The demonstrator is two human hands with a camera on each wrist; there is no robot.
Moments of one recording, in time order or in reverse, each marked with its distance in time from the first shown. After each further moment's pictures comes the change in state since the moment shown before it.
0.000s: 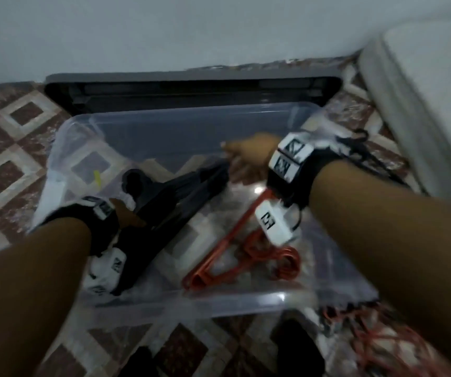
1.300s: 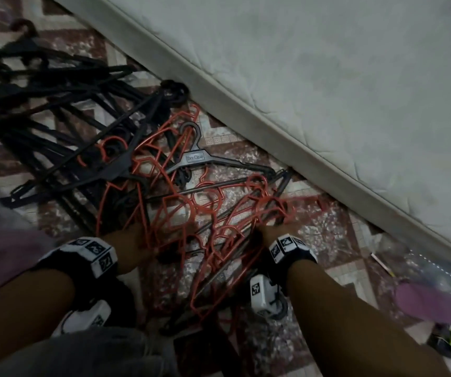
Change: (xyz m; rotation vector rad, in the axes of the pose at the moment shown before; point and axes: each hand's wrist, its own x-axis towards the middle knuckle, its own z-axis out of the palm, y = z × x) left_hand -0.176 0.450 0.257 0.603 -0.153 0.884; right_hand -0.333 0.613 -0.091 0.403 0.681 0.935
